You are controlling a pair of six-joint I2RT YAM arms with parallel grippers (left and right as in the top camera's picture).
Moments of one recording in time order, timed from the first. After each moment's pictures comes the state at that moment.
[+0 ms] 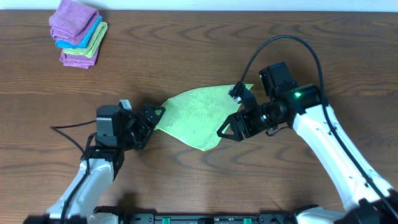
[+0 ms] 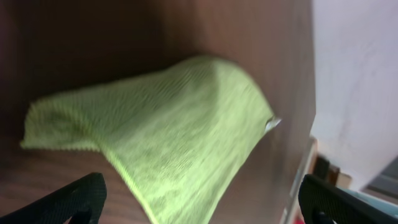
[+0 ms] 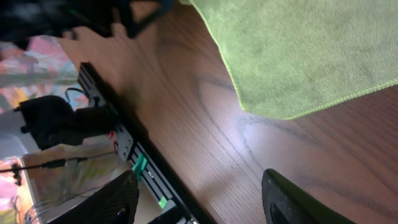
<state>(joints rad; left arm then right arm) -0.06 1.27 0.42 0.08 0.57 -1.06 0.33 1.47 1.18 -1.05 -0.73 -0.05</state>
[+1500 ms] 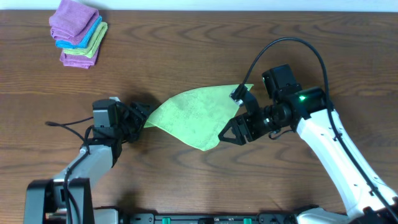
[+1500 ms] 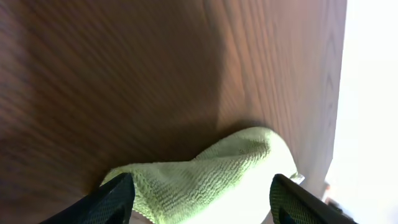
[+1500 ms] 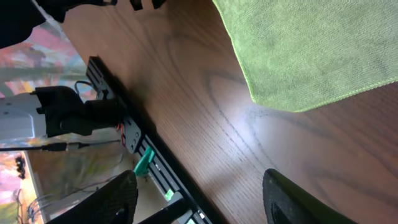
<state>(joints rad) 0.02 1.48 0.46 0.19 0.47 -1.07 0.33 1.44 1.18 -1.10 -0.74 -0.07</state>
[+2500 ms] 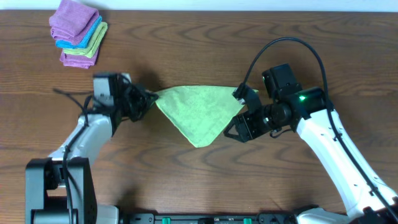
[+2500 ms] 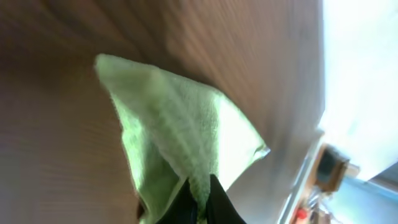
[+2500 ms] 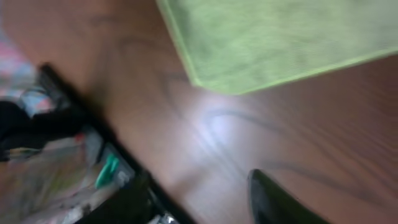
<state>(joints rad) -0.02 1.60 0.86 -0.20 0.63 -0.89 0.33 1.45 1.18 -1.06 -0.56 -0.05</state>
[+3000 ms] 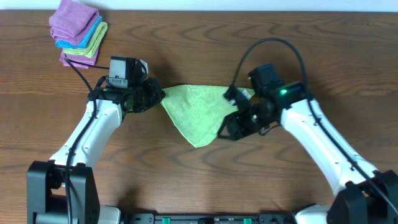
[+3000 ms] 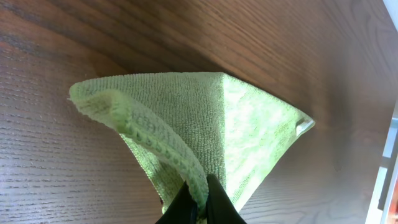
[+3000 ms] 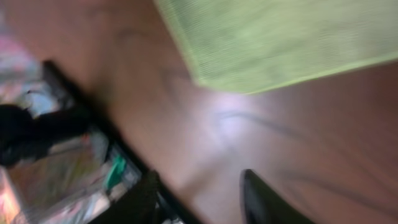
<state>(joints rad) -0.13 1.60 1.03 -0.45 0.46 -0.61 0.41 1.57 1.18 -1.03 -0.65 0.00</state>
